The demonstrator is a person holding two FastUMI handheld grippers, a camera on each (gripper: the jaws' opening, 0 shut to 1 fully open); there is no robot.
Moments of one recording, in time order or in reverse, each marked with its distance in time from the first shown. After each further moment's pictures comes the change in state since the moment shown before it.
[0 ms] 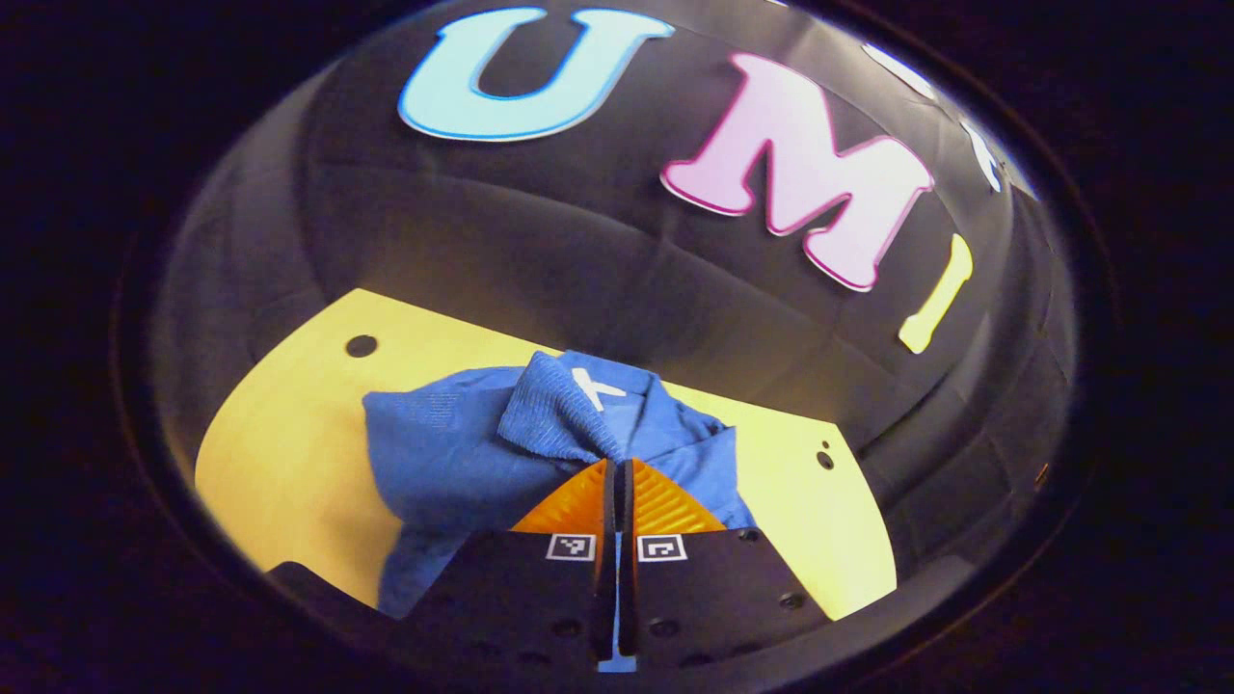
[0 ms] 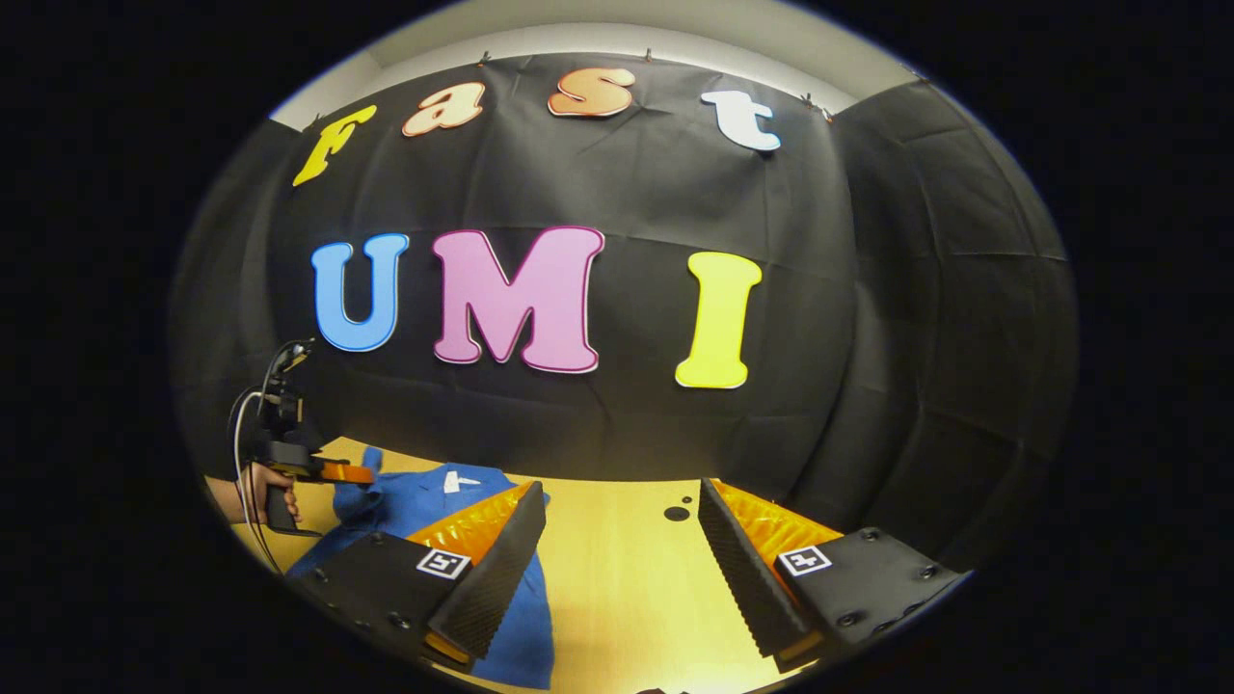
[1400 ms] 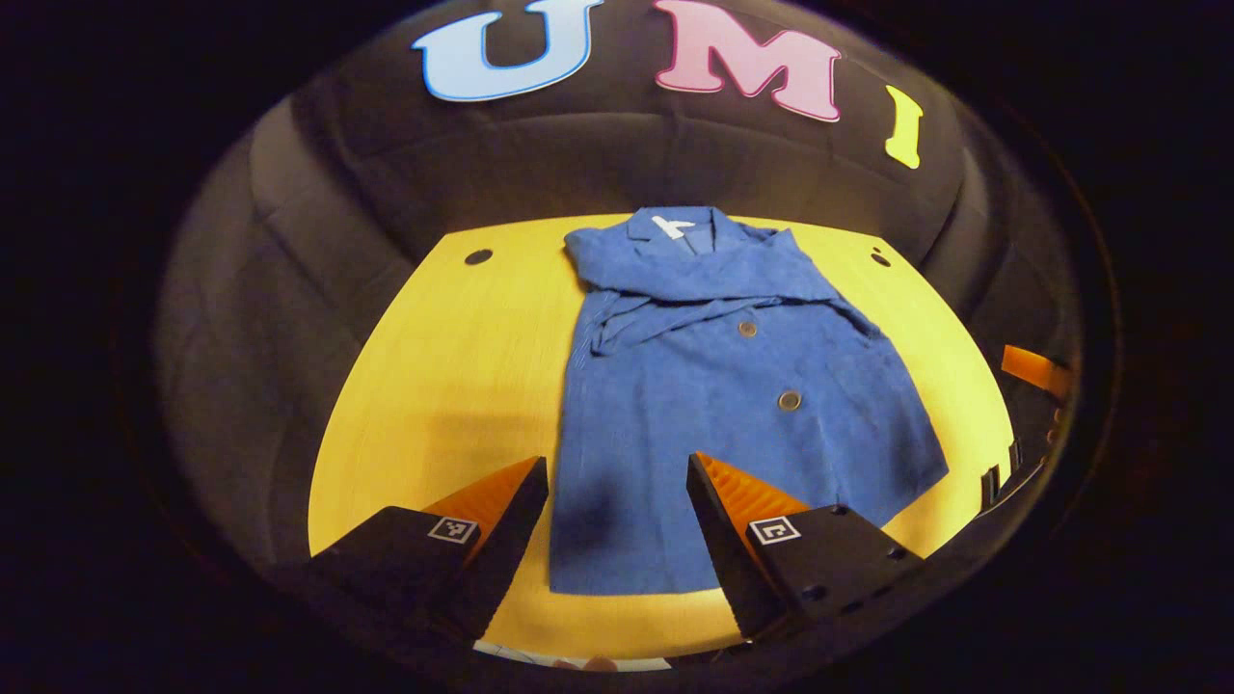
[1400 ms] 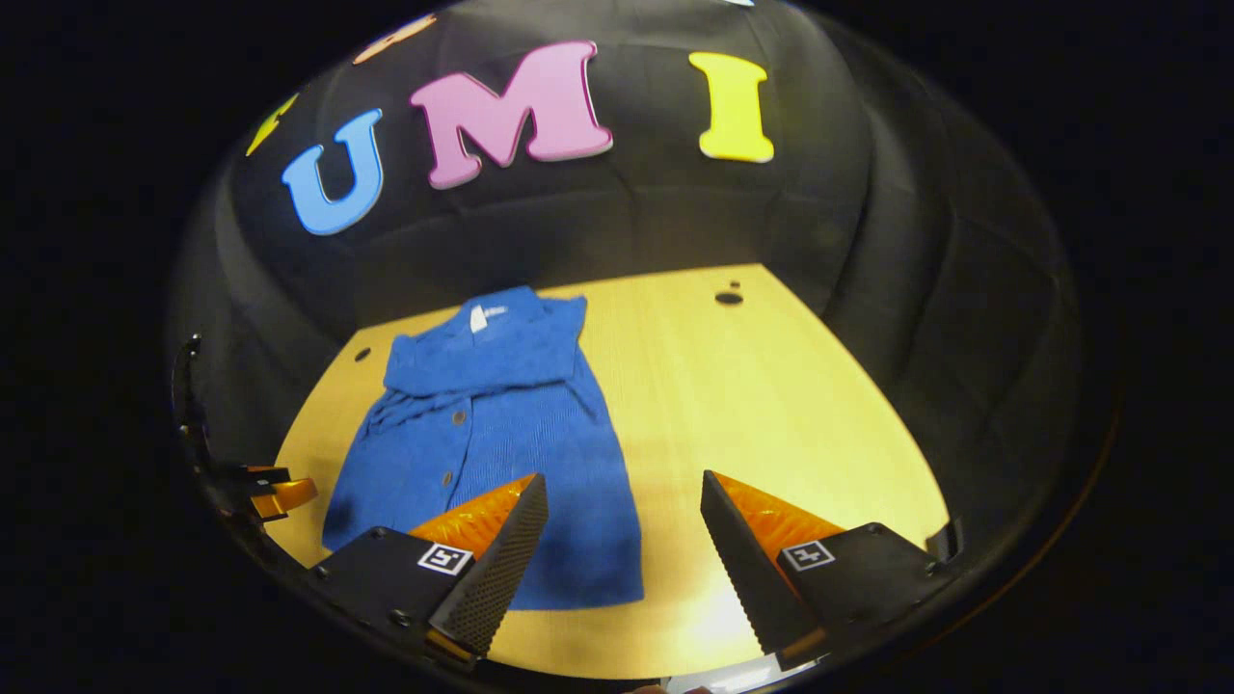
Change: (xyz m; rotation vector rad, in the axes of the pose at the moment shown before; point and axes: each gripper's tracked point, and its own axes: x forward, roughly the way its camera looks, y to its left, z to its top) left arm -0.221 0.166 -0.192 0.232 0.330 0.305; right arm -0.051 0.099 -0.243 0.187 0.654 0.027
